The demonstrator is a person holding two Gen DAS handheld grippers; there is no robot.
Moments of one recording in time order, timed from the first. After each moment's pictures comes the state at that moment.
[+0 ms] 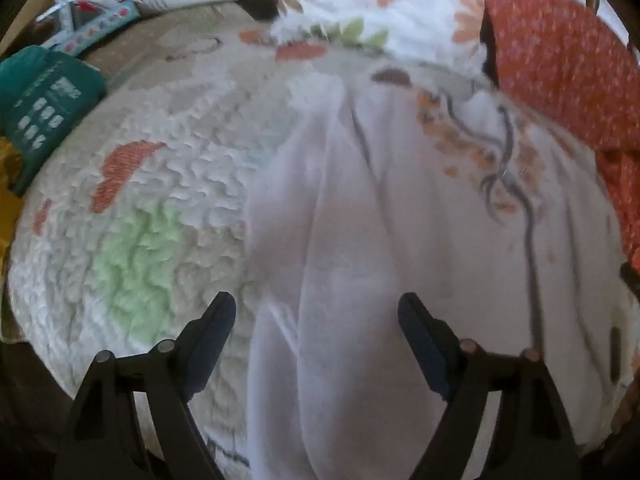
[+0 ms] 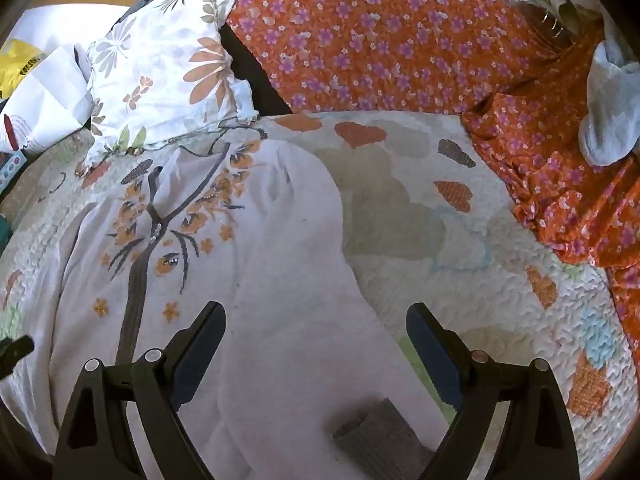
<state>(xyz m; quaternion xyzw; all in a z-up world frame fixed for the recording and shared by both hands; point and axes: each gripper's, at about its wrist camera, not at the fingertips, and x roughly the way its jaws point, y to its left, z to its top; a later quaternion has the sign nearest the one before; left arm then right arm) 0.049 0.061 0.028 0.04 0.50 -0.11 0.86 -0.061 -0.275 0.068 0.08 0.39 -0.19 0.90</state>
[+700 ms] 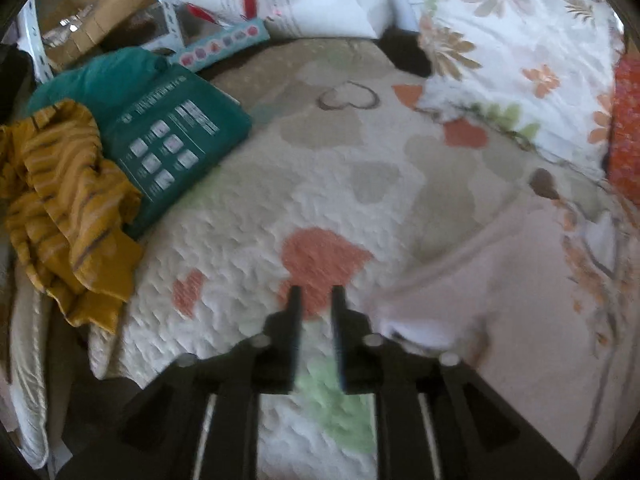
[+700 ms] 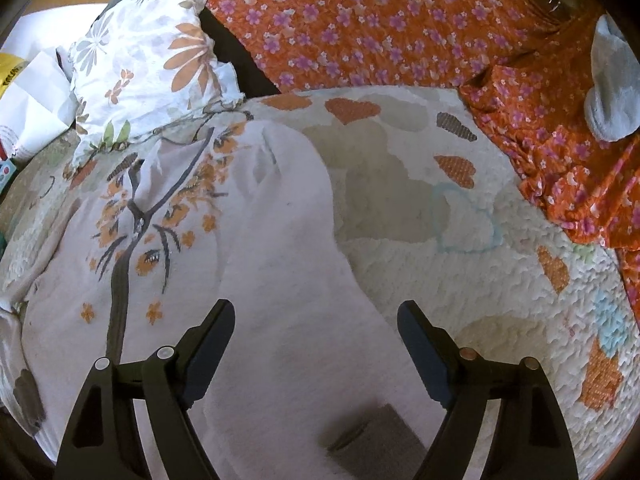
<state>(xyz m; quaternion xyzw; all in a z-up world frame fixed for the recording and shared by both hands) 0.106 0.181 0.093 0.02 0.46 0.05 0.89 -0.052 -0.299 0.062 0.12 0.41 -0.20 0.88</state>
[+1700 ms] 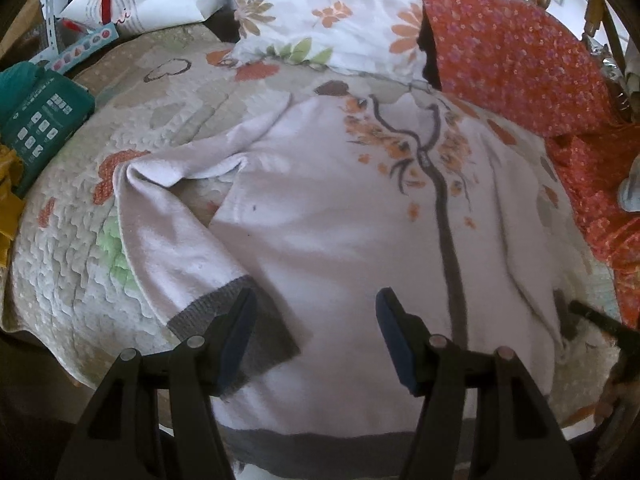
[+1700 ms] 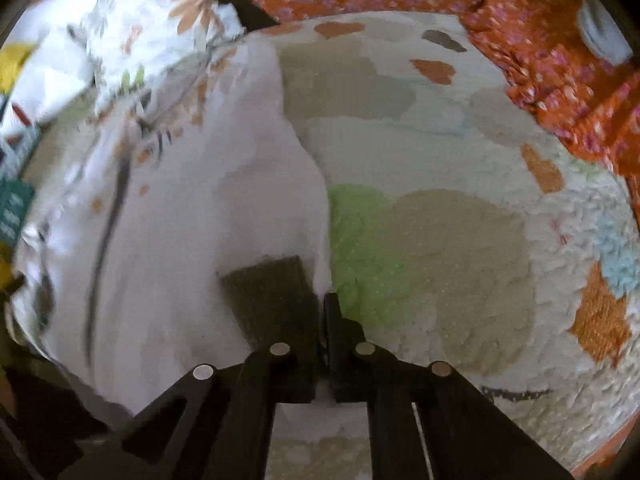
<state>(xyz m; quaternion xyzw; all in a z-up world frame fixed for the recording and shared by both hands) -0.035 0.037 0.072 -0.01 0.47 -0.15 0.87 -0.148 -0.356 0.043 0.18 0.48 -0.12 0.85</state>
